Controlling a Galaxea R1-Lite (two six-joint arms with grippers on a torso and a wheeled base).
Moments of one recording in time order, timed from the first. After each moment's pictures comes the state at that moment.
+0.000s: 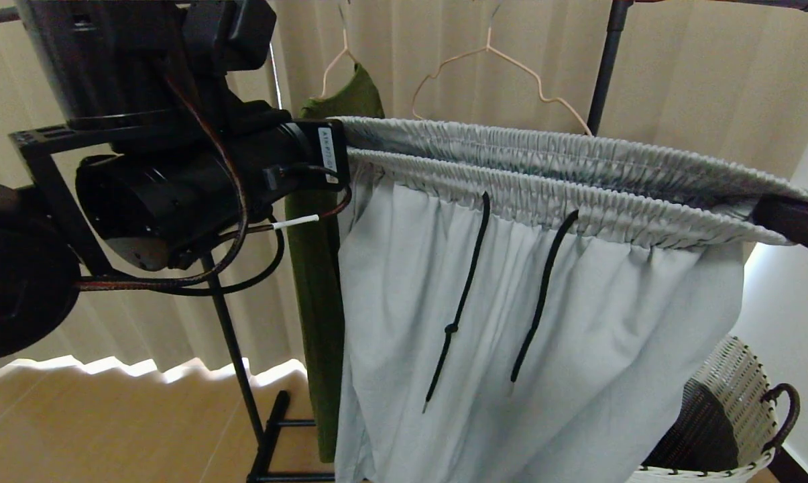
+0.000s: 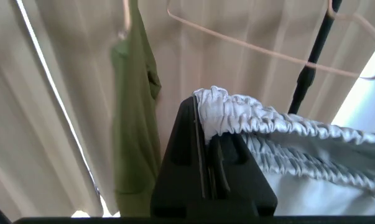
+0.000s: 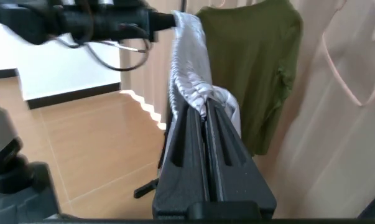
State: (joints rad) left arm -0.64 1.62 -1.20 -0.43 0.31 -0.01; right arm 0.55 0.99 -0.71 -0.37 0.35 0.05
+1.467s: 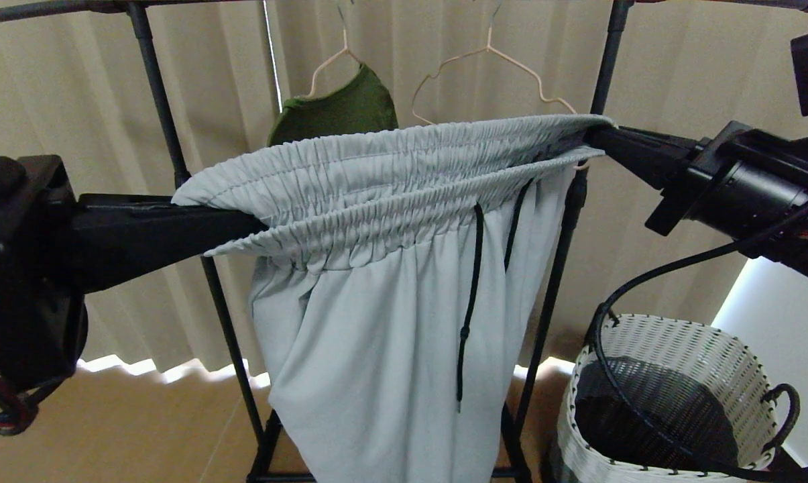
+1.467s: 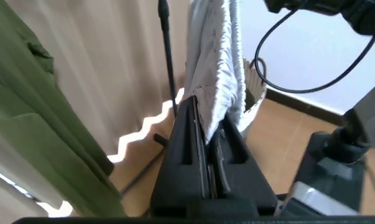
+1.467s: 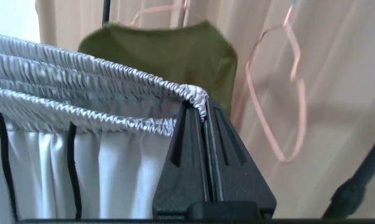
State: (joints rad) left arm -0.64 1.13 -1.00 -0.01 -0.27 0.06; right arm 0.40 1.45 -0.82 -0.83 0.28 -0.04
